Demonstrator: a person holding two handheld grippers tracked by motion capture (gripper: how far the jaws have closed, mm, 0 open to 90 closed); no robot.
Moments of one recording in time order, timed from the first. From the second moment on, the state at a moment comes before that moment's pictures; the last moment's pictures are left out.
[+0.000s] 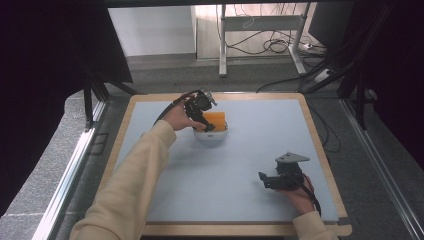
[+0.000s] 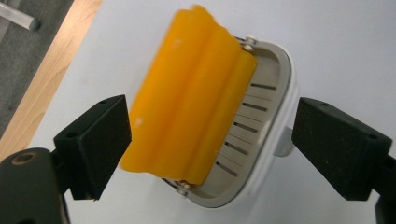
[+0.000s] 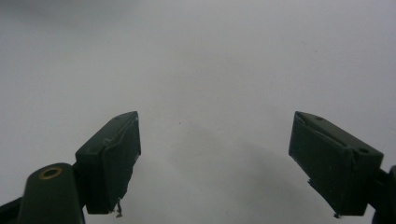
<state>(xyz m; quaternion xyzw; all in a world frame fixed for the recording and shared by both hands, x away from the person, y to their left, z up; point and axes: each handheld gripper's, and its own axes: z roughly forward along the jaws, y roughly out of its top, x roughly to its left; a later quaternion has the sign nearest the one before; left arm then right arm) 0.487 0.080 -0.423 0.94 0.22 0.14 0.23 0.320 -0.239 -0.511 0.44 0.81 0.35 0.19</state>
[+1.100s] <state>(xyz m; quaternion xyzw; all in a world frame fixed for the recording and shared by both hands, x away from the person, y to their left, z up) 0.349 0.173 -0.451 0.89 0.34 0.13 0.29 0.315 -0.227 -0.507 0.42 0.81 0.36 0.18</state>
